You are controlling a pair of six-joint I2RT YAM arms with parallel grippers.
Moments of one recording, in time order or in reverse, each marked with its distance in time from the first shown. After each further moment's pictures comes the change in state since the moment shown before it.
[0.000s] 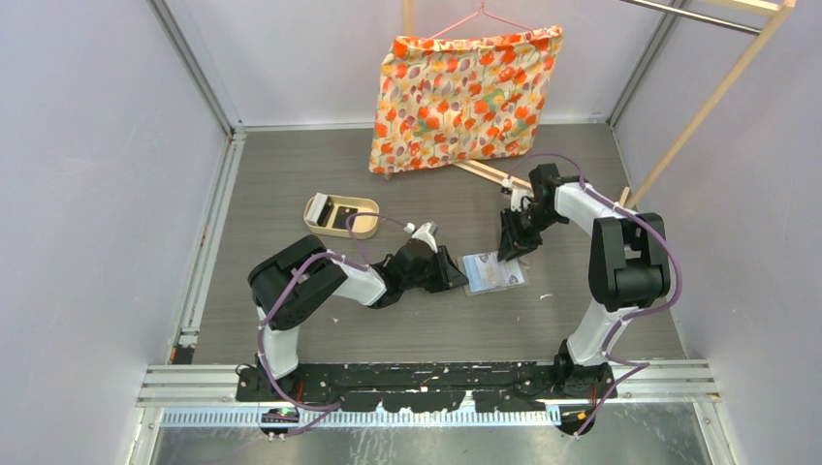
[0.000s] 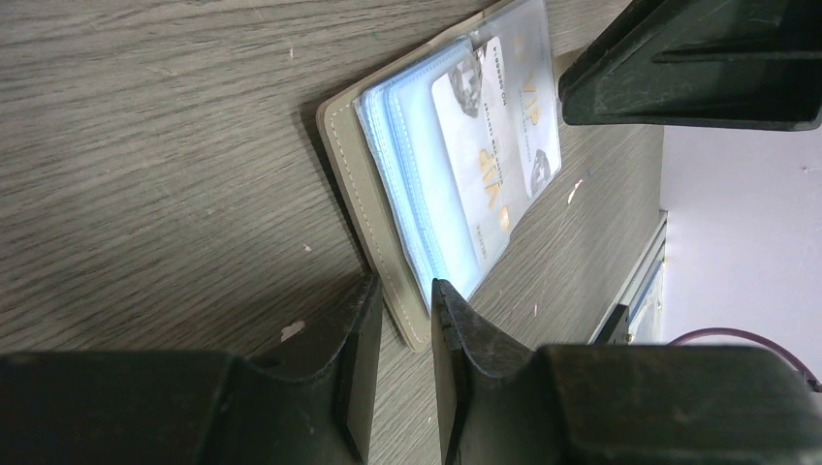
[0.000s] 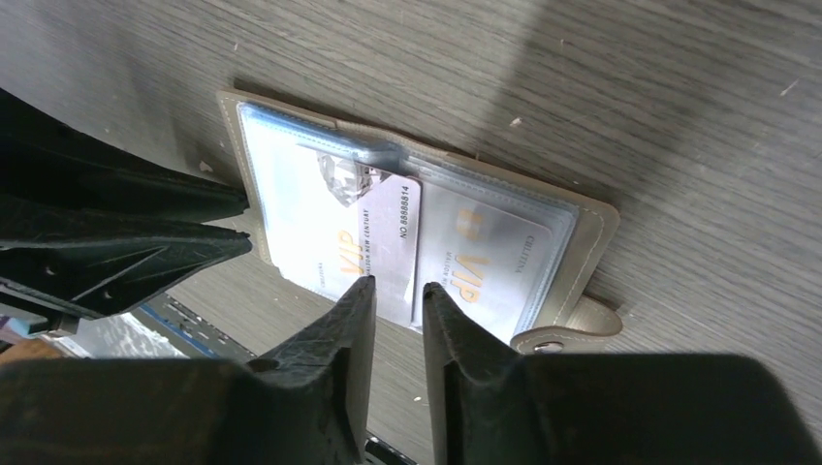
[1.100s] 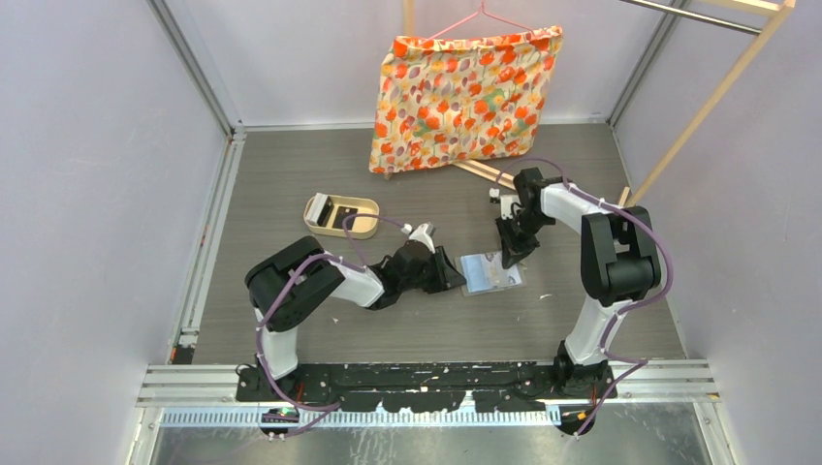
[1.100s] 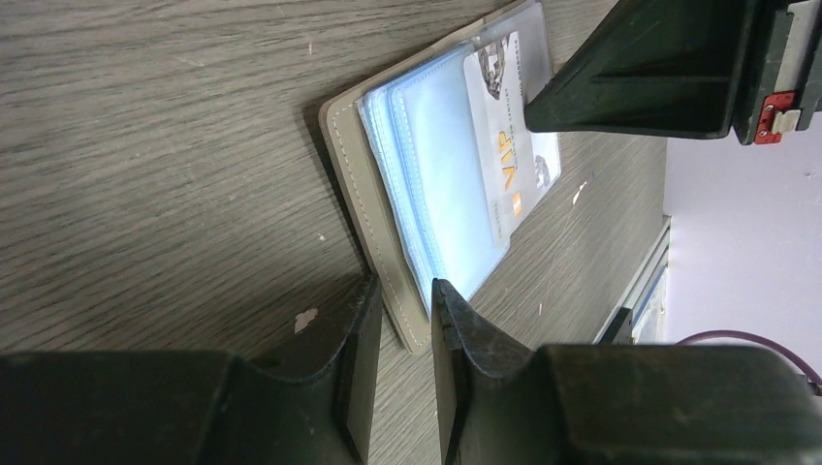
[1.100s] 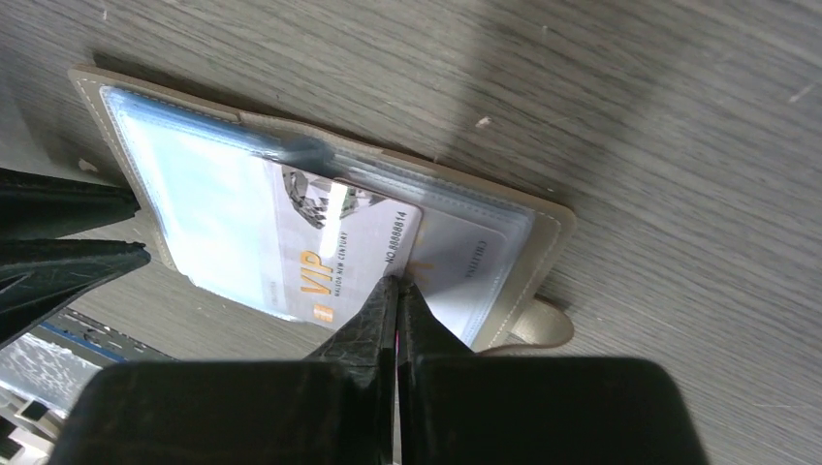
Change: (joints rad) left arm 0.000 -0.021 -0.026 0.004 -0.023 -0.003; right arm 0.065 0.043 0.009 -0.021 0.171 -0.041
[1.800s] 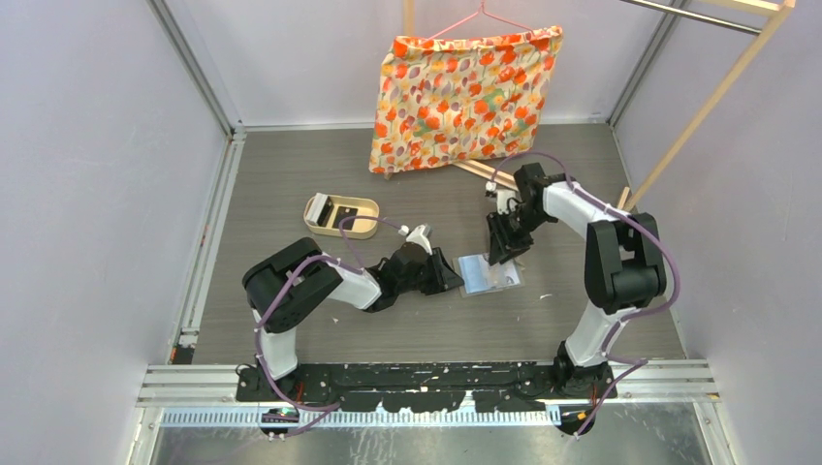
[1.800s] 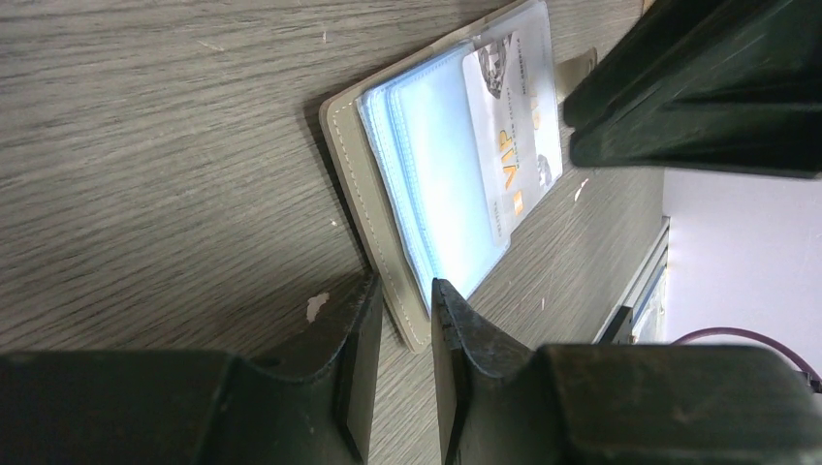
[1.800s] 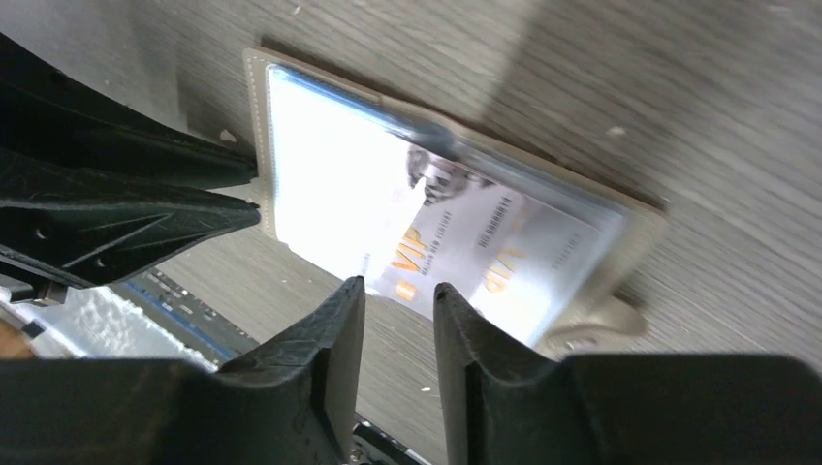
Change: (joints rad) left arm 0.000 -0.013 -0.030 0.023 -0.008 -0.005; right arm 0.019 -0.019 0.021 -0.035 -0.181 -0.008
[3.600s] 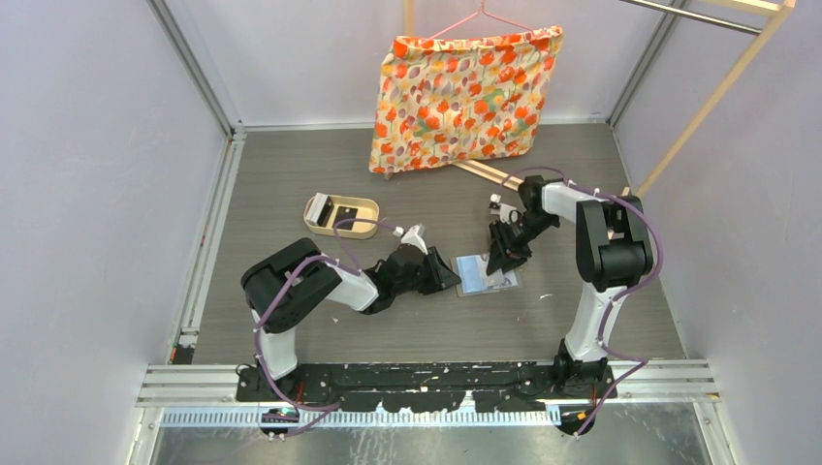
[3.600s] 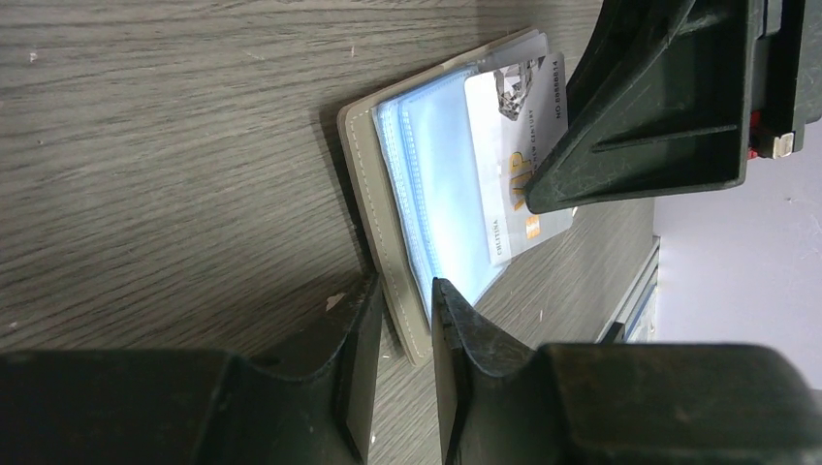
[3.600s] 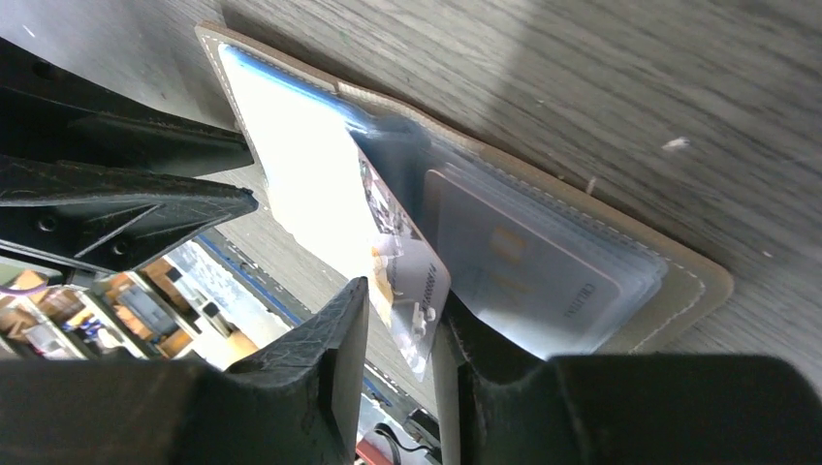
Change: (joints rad) left arm 0.006 -0.006 -0.032 0.042 -0.029 -0.031; right arm -0.072 0.142 0.002 -0.051 -0.158 0.025
